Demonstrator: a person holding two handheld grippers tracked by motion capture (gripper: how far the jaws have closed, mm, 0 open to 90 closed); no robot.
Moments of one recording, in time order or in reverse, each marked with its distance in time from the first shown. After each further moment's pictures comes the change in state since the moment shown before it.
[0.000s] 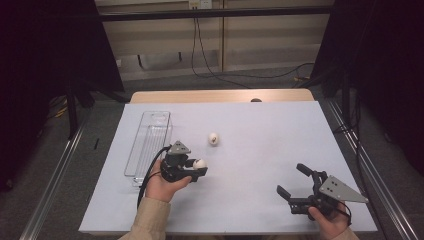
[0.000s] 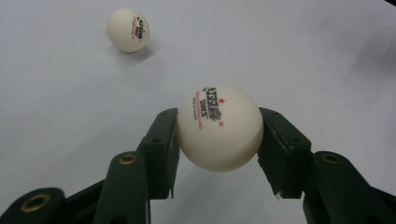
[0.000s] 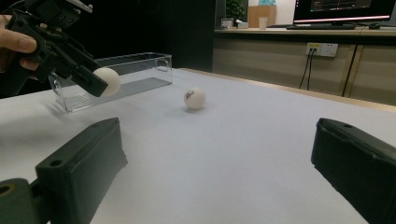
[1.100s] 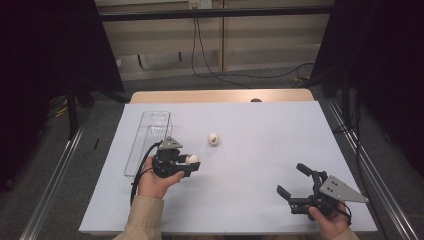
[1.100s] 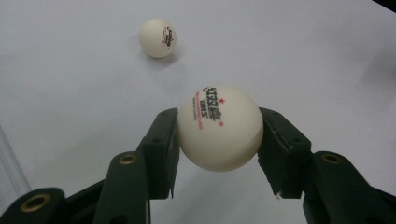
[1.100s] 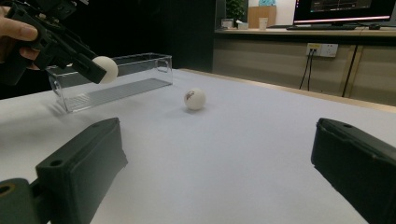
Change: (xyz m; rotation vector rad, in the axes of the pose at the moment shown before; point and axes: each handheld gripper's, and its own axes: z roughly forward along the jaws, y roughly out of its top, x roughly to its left) left arm 0.012 0.004 -0.016 -0.014 0.037 -0.028; right arm 0.000 0.000 0.000 -0.002 0.000 0.002
